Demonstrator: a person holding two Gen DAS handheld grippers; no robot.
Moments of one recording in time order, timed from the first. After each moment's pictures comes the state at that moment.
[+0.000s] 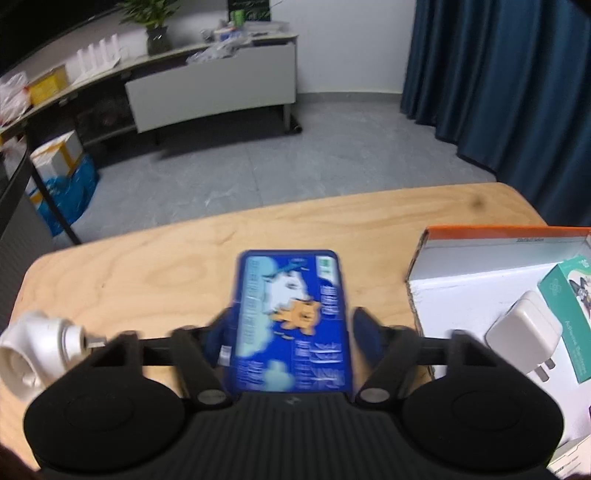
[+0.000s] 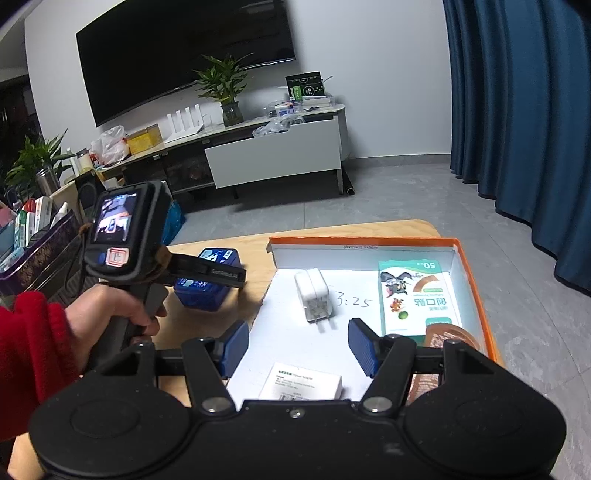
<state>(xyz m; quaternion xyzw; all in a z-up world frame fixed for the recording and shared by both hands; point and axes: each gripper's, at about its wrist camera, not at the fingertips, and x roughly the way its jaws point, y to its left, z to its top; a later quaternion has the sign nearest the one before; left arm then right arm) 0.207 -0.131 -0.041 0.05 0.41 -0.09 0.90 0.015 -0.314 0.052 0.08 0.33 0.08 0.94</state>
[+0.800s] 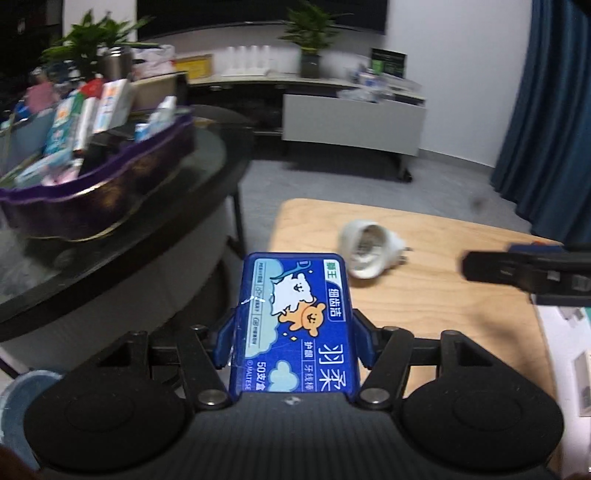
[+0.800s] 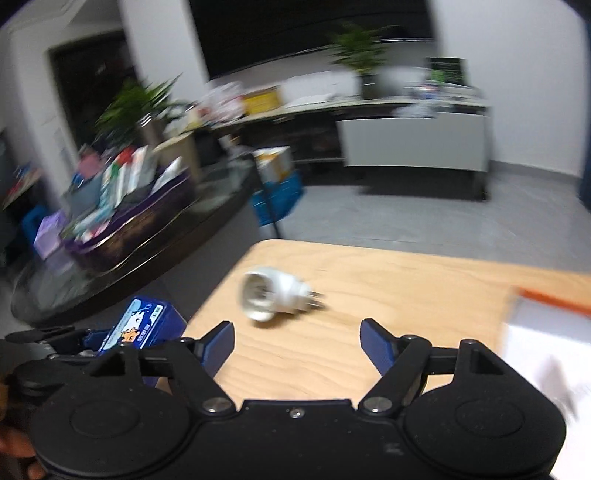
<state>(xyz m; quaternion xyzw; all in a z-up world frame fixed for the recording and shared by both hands) 0.049 0.058 0.016 -0.04 0.36 0.06 0.93 0.119 -0.111 0.053 0.01 0.34 0.28 0.90</state>
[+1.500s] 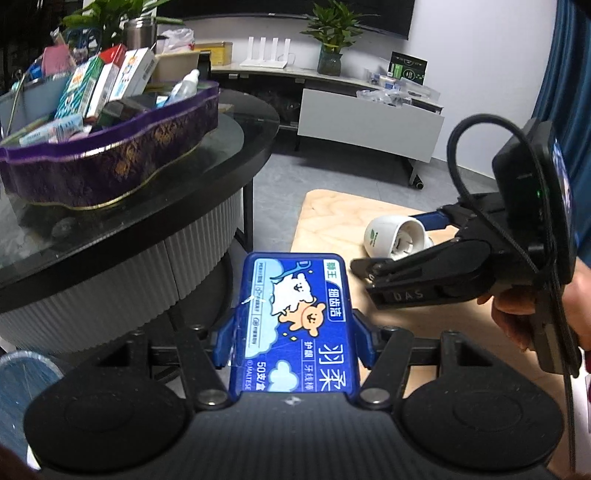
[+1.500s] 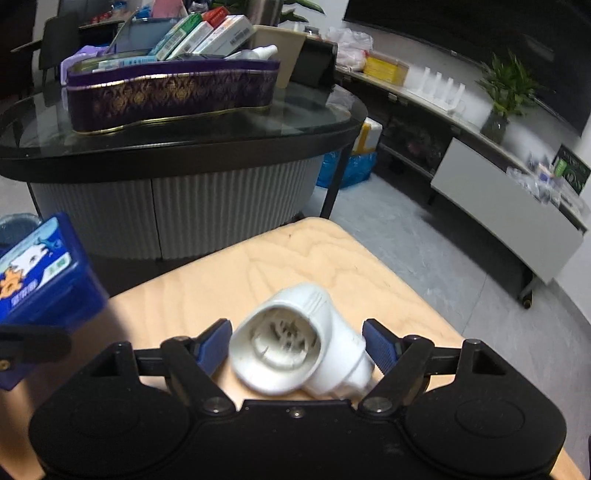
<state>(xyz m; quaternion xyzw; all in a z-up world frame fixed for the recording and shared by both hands) 0.058 0.081 -0.006 -0.08 0.36 0.07 0.93 0.197 -0.008 -0.017 -0.23 0.30 0.37 0.85</state>
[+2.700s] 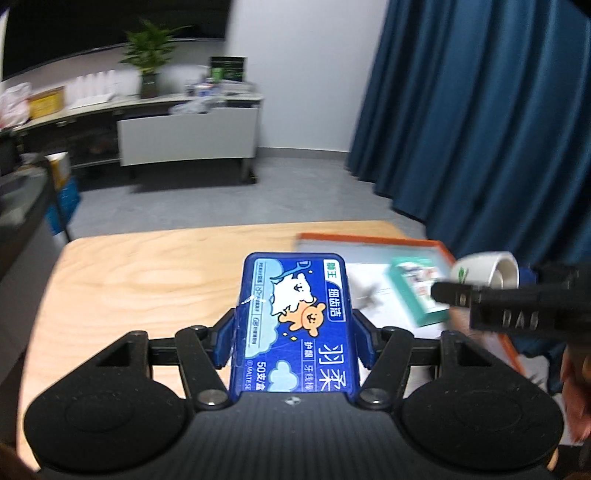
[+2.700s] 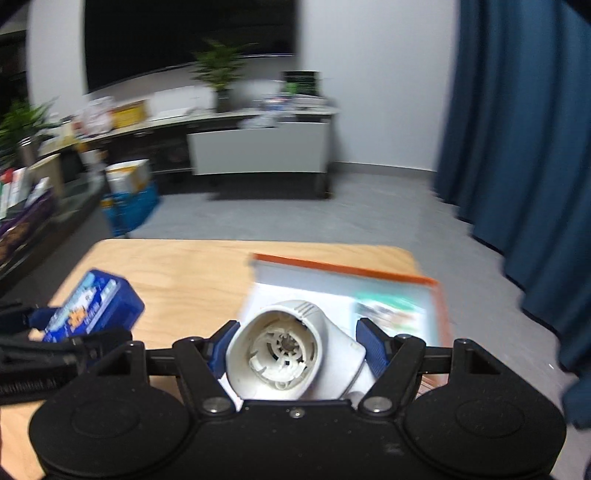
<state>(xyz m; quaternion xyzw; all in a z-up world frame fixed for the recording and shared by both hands) 0.043 -0.110 0.041 -0.02 0.33 -0.17 0.93 0.016 -0.322 0.086 0.01 0.35 0.01 0.94</state>
